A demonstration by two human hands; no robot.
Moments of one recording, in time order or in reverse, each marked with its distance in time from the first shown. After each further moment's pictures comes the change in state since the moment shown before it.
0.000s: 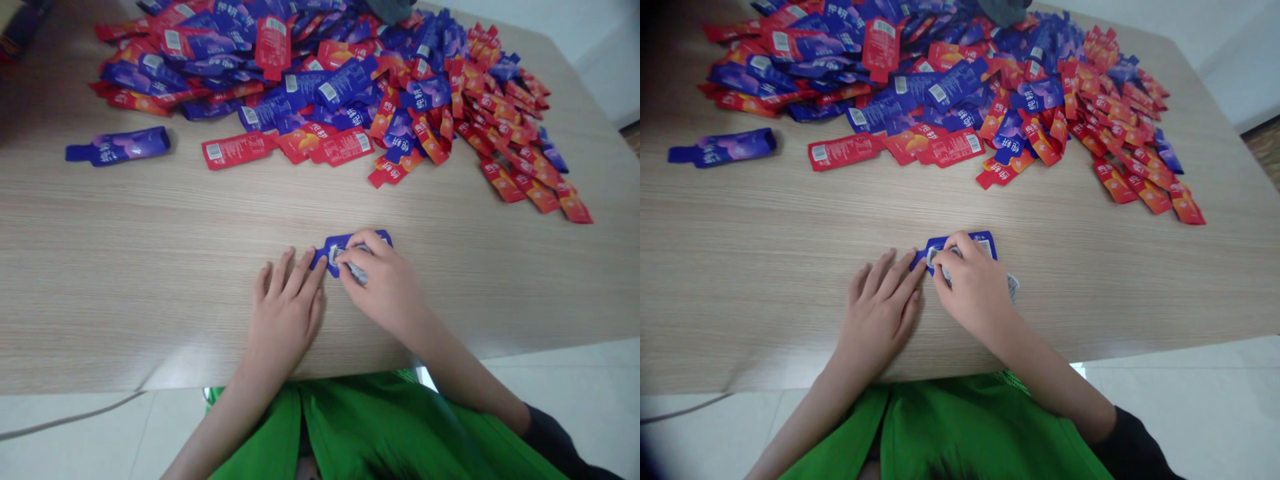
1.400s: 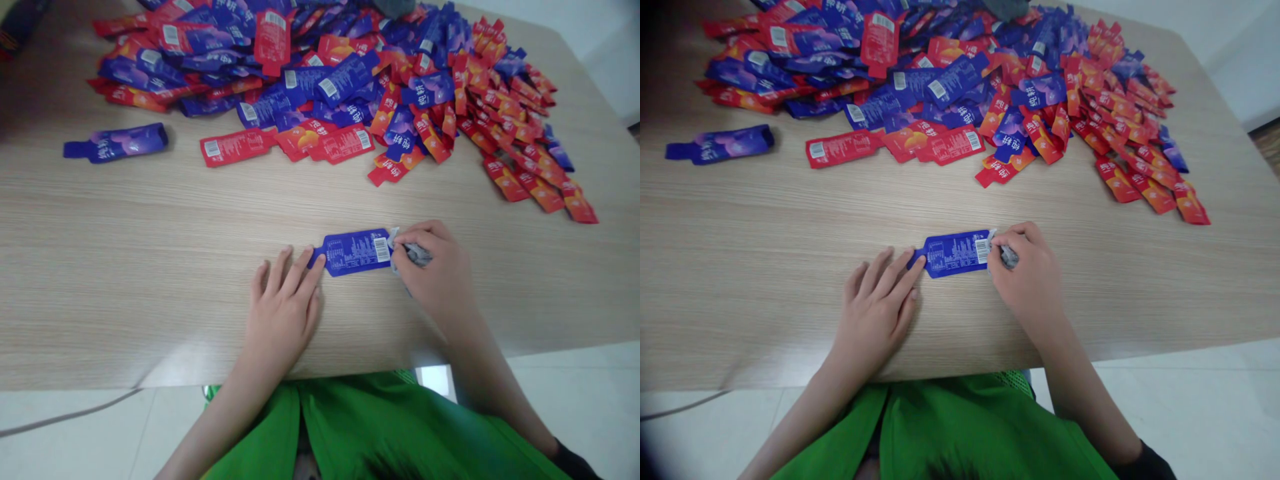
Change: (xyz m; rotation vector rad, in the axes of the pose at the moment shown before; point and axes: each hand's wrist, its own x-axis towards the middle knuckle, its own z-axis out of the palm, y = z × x) left_hand 0.000 0.000 0.000 0.002 -0.013 -0.006; right_hand -0.011 0.051 -0.027 0.022 0.225 0.285
